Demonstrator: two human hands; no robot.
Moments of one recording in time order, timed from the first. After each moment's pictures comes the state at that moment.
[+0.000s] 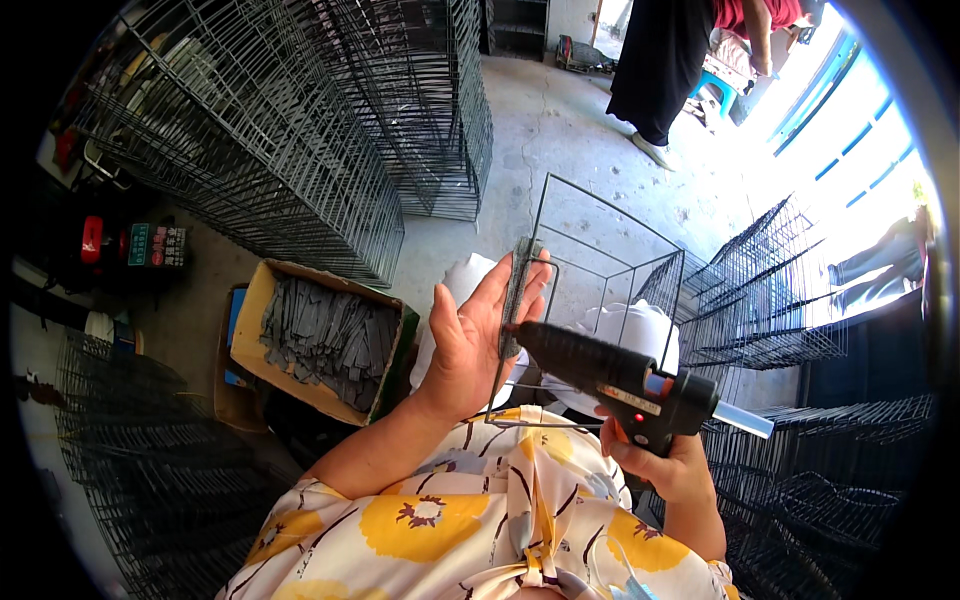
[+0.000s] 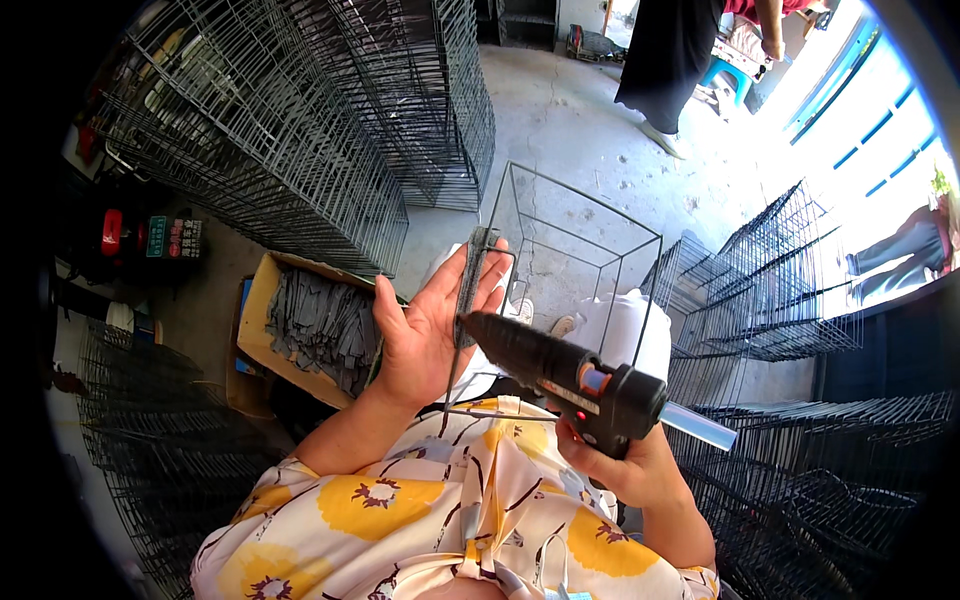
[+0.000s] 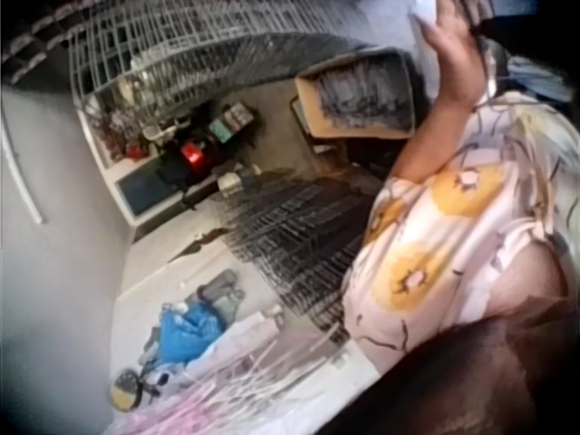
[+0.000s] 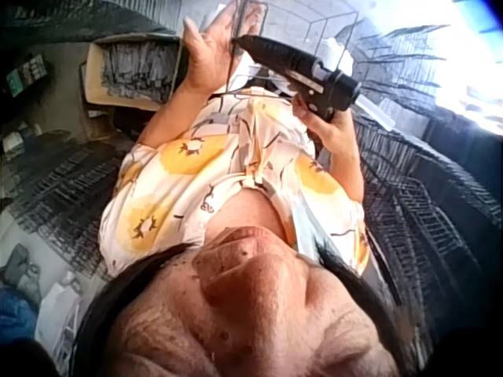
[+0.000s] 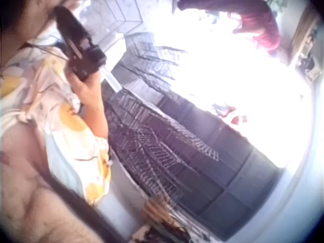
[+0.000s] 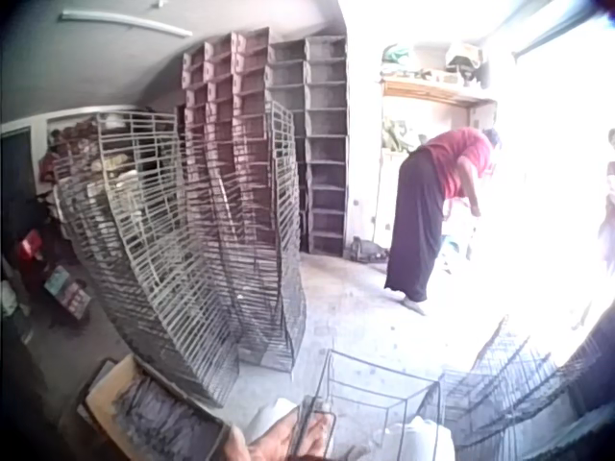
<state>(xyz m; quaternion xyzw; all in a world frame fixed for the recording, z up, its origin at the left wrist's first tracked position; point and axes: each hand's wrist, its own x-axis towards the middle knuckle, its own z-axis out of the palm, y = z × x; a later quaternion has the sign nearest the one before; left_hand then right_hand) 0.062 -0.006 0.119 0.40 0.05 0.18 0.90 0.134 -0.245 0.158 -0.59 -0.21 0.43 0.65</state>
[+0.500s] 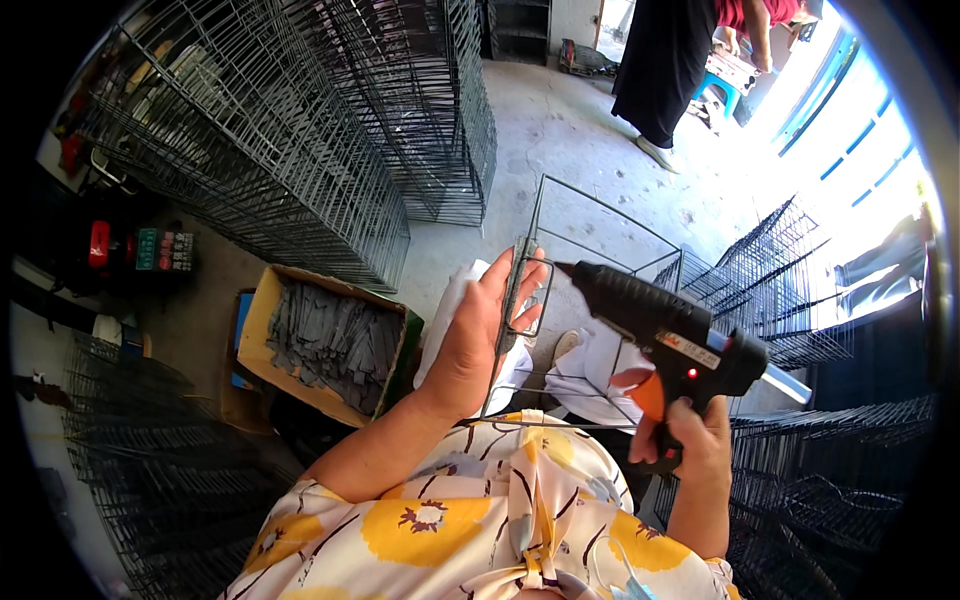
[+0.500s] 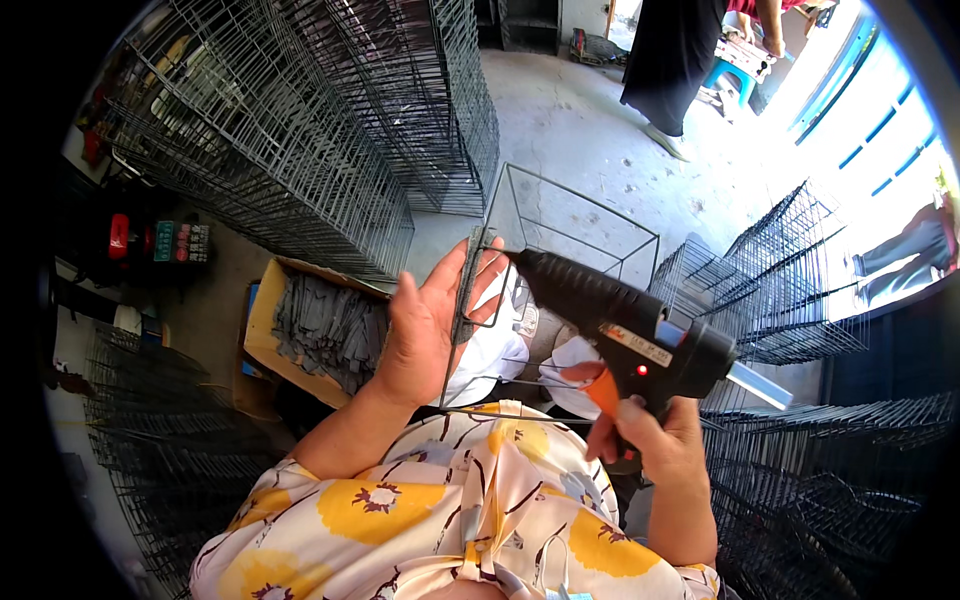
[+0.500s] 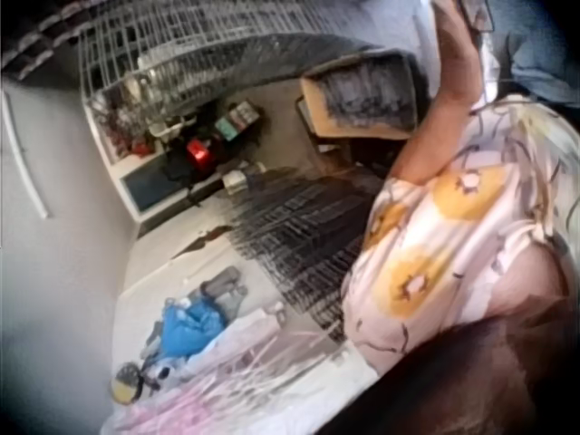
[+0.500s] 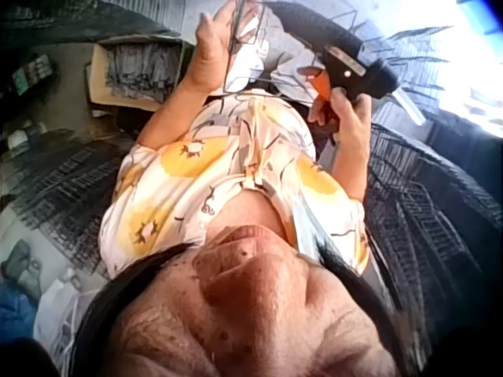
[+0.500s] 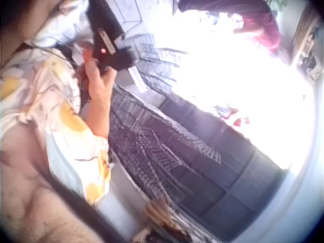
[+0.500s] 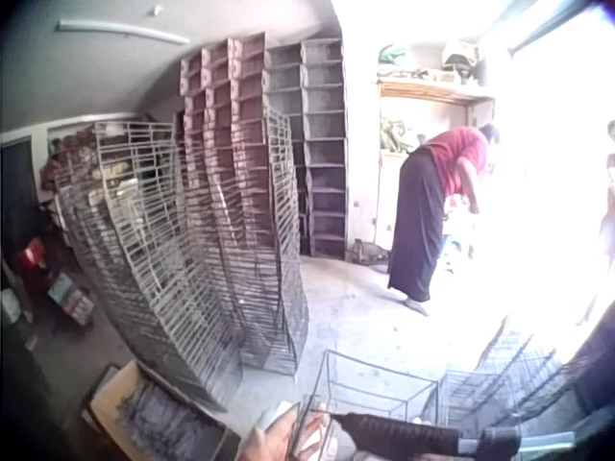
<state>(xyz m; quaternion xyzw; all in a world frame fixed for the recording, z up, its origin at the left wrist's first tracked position) 0.067 -0.002 0.123 0.51 0.10 0.17 0.84 0.161 -0.240 0.168 -0.51 -0.18 0.39 0.74</state>
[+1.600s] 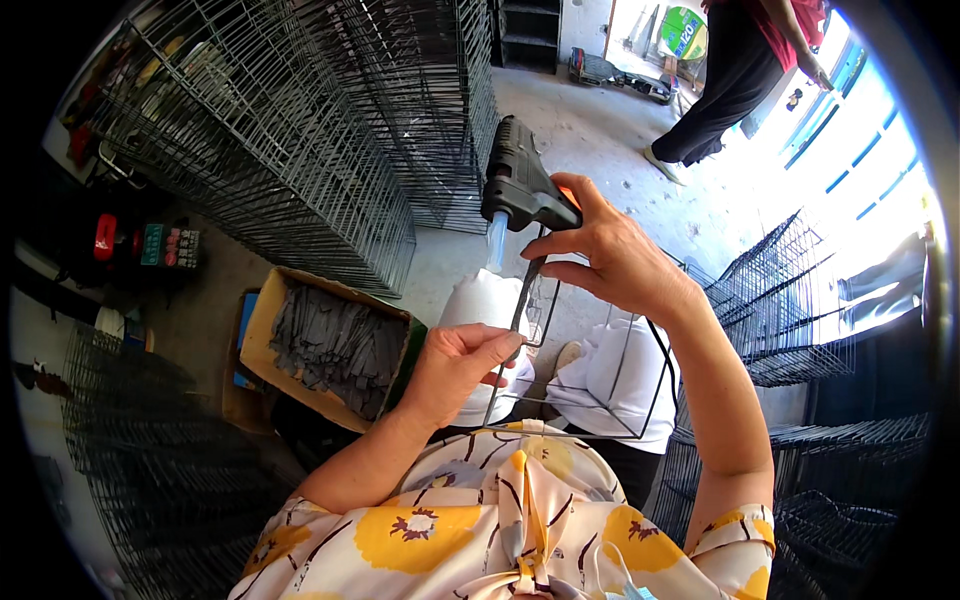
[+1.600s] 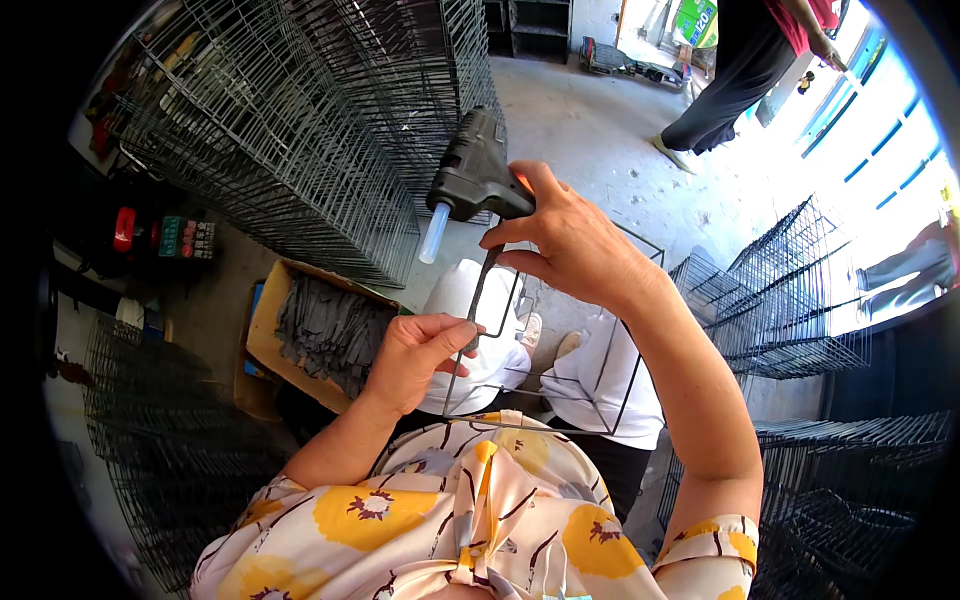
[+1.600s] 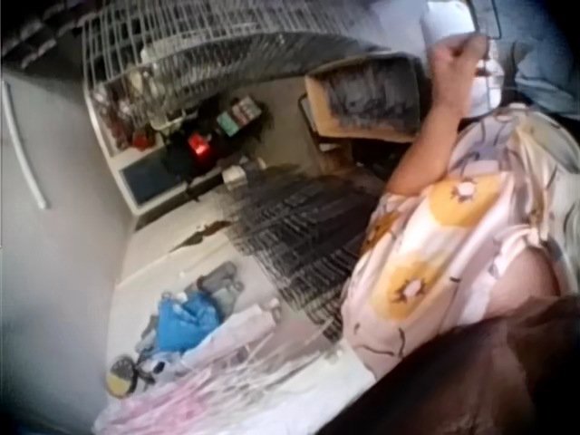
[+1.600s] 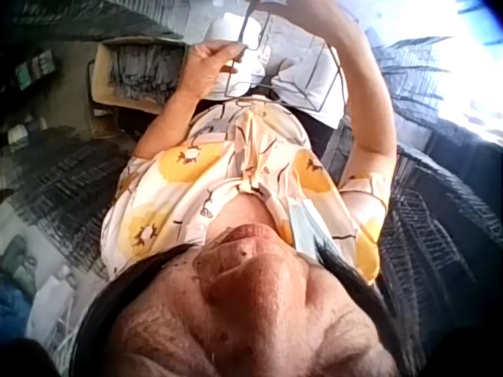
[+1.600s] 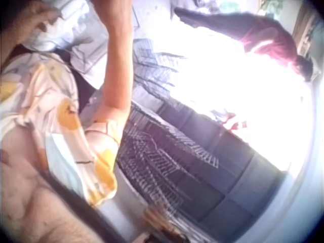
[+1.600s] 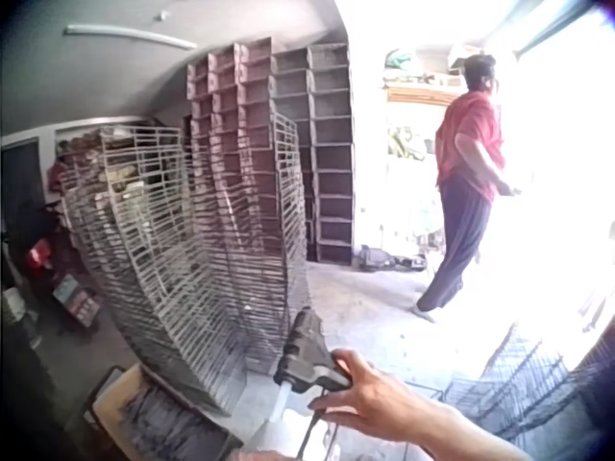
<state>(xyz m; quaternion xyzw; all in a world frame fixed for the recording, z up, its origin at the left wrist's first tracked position) 0.036 0.009 0.109 0.56 0.28 0.11 0.77 0.266 -0.075 0.173 -0.66 -0.69 0.03 0.28</state>
